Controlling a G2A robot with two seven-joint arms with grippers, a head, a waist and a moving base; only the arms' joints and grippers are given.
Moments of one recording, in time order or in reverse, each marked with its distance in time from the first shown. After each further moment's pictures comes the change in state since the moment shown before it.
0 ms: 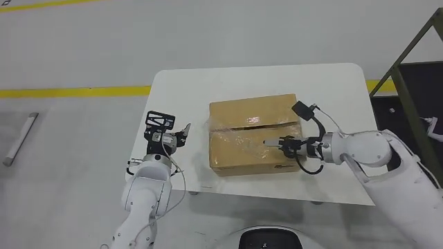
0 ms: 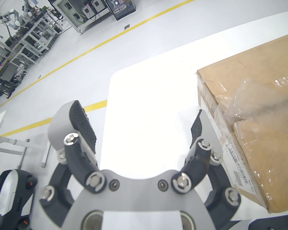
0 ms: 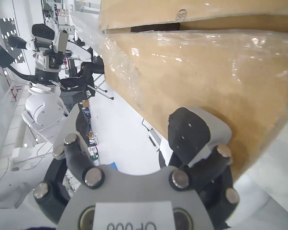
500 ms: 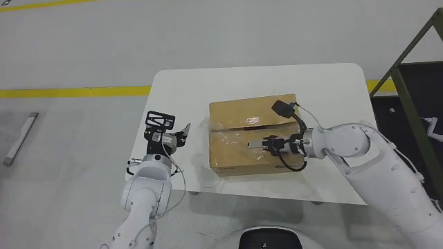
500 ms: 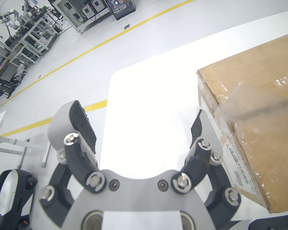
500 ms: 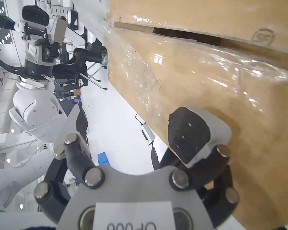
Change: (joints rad) left arm 0.000 0.000 0.000 0.000 0.000 0.000 0.000; right arm 0.142 -0.020 -0.159 0.085 -0.020 -0.011 0.013
